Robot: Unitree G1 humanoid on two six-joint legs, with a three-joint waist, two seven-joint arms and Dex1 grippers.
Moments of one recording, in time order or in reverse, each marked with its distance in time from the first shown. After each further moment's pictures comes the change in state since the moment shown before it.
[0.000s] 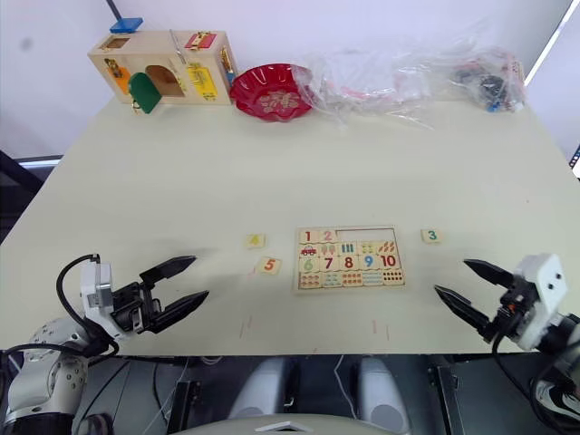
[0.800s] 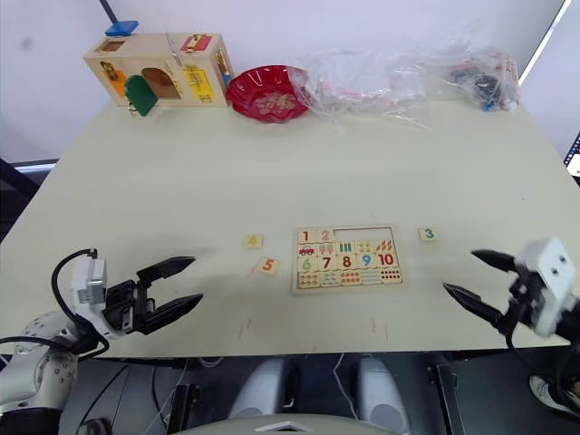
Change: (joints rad) left arm -0.032 0.079 0.002 -0.004 -0.077 0.087 -0.125; right arm -0.173 -0.336 0.133 0.124 0.010 -0.014 0.024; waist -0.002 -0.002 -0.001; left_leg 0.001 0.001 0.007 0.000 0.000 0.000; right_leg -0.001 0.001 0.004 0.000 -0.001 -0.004
